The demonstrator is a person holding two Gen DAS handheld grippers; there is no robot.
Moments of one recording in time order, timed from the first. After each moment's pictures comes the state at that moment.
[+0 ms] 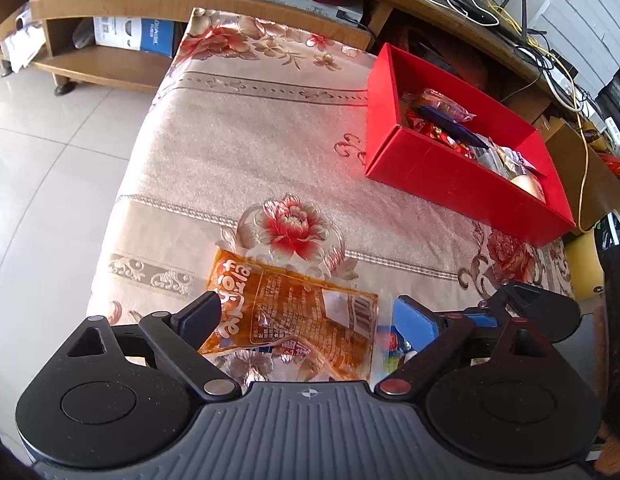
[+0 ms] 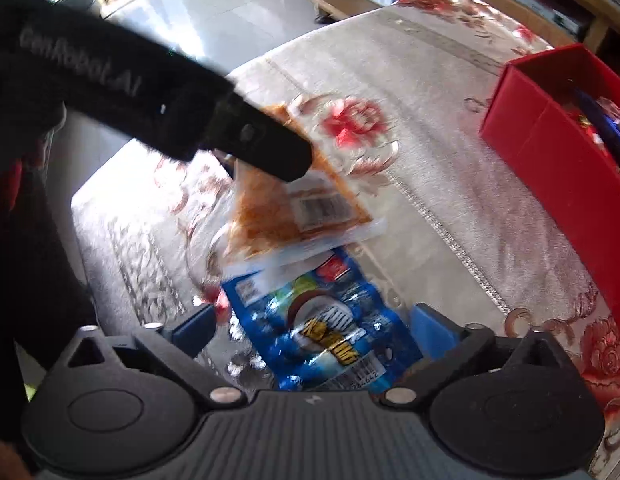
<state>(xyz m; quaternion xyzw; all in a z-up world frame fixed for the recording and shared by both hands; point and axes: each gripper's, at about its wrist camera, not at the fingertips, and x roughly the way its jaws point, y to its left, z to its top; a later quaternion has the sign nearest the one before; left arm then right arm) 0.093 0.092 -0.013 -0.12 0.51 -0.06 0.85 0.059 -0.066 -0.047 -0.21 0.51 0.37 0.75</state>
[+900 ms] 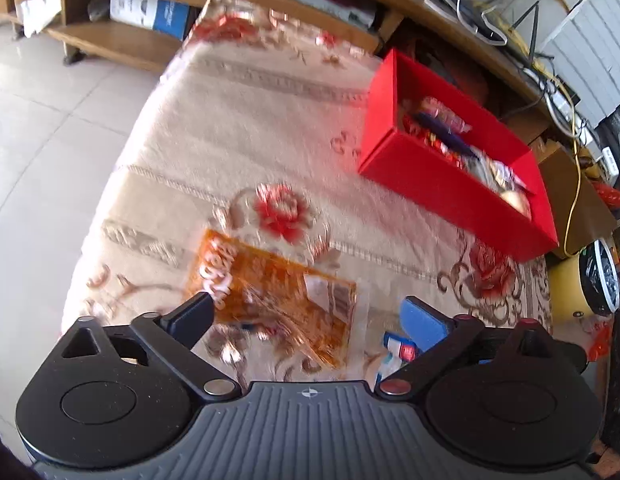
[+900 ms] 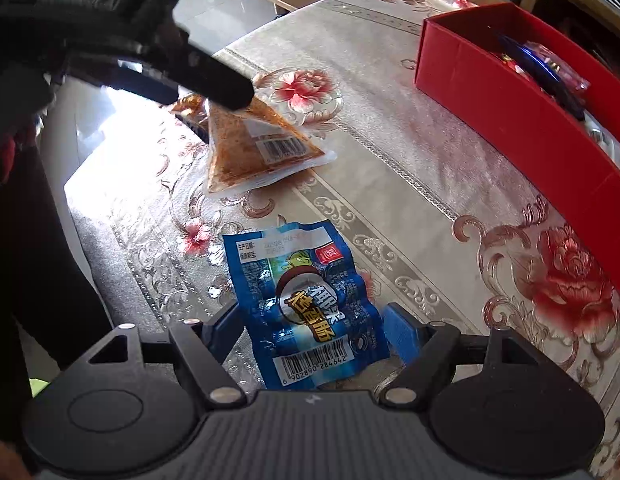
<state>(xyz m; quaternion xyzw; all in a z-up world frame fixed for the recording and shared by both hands) 0.084 0.091 -0.013 -0.18 0.52 -0.05 0.83 0.034 -0.124 -0.033 -0.15 0.53 0.32 0.77</state>
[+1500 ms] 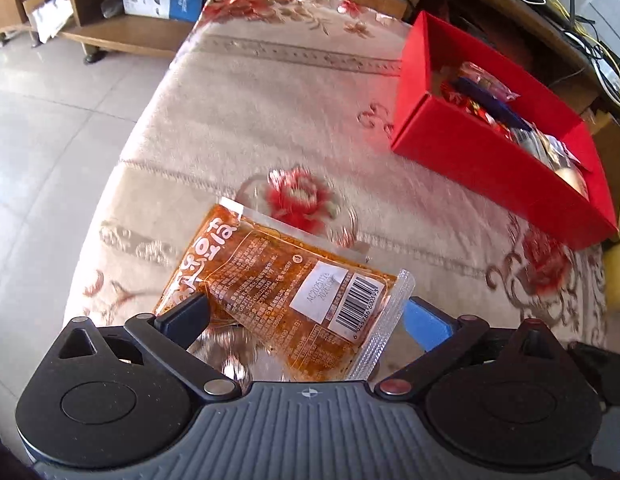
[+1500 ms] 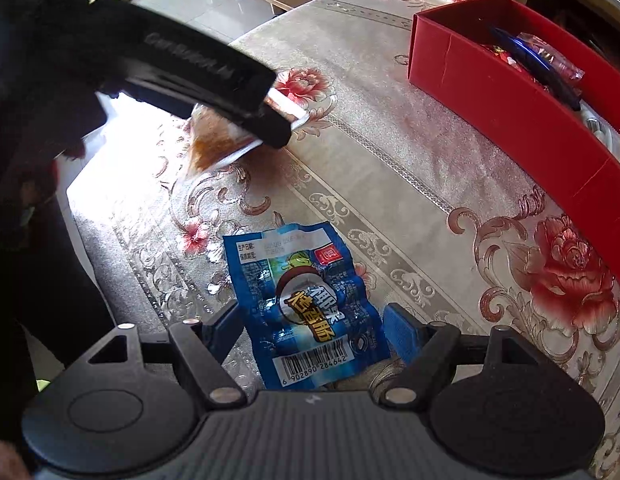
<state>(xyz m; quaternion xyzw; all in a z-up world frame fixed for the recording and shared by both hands) 0.113 0.068 -0.033 -0.12 0.55 0.01 0.83 0.036 -0.124 -0.033 -0.14 0.54 0.32 0.77</state>
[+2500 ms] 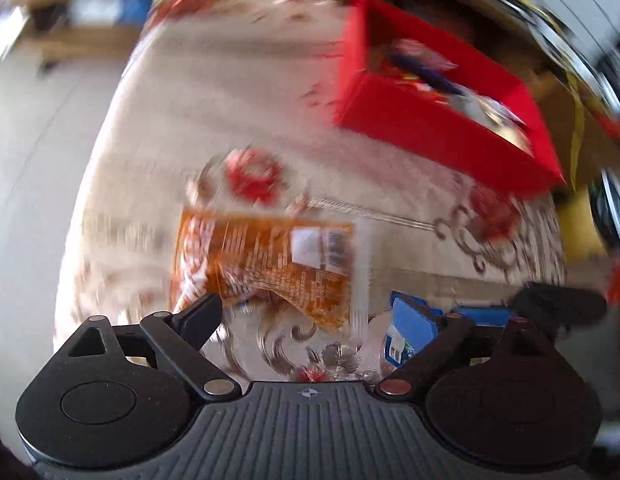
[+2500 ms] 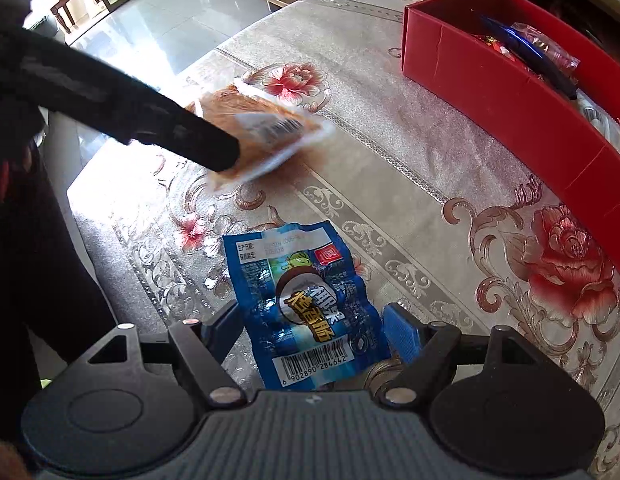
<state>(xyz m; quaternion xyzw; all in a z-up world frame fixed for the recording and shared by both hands) 0.094 0.065 -0.005 -0.07 0.55 -0.10 0.82 0.037 -0.125 -0.033 -0.13 0.55 0.32 0.76</state>
